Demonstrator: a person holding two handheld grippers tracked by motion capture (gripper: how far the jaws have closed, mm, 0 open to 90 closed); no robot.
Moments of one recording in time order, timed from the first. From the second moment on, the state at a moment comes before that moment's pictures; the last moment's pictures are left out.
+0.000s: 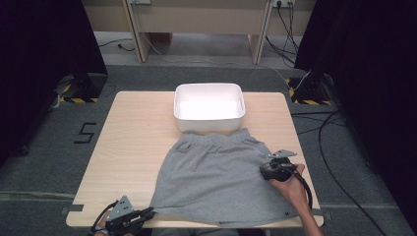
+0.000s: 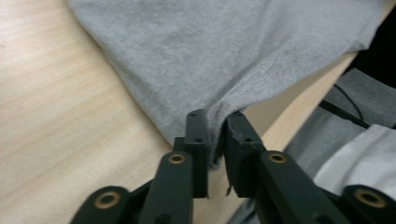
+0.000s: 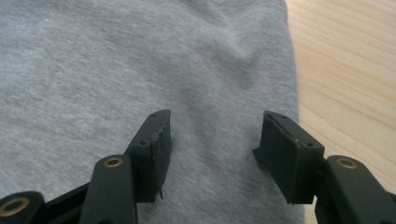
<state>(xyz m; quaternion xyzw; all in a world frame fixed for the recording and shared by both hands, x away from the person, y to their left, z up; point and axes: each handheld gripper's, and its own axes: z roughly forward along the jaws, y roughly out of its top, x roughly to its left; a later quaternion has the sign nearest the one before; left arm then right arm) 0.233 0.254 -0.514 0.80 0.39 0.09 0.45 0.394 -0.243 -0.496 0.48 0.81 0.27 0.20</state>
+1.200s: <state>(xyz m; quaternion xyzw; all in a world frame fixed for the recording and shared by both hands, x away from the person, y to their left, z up) 0.278 0.210 -0.507 0.80 0.42 0.16 0.39 0.318 -0.268 -0.483 0.45 0.83 0.25 0.21</state>
